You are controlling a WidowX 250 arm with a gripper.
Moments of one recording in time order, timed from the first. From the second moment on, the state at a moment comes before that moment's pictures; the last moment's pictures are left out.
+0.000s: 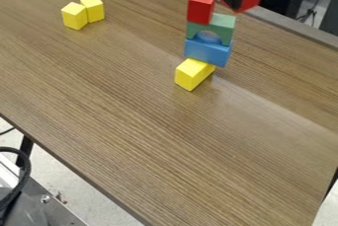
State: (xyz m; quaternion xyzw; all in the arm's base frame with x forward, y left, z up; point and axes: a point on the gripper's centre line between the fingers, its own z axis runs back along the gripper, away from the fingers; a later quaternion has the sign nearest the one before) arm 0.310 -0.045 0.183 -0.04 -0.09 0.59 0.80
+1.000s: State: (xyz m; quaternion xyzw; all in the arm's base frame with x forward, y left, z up) arm 0.367 -0.019 0.153 -0.02 -0.07 0.67 0.74
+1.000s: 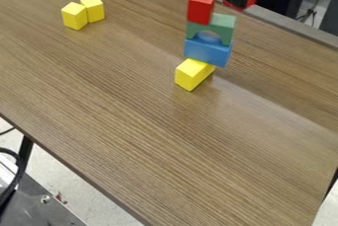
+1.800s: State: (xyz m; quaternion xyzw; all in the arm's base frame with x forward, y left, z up) arm 0.364 -0.009 0.135 -0.01 -0.06 0.69 0.72
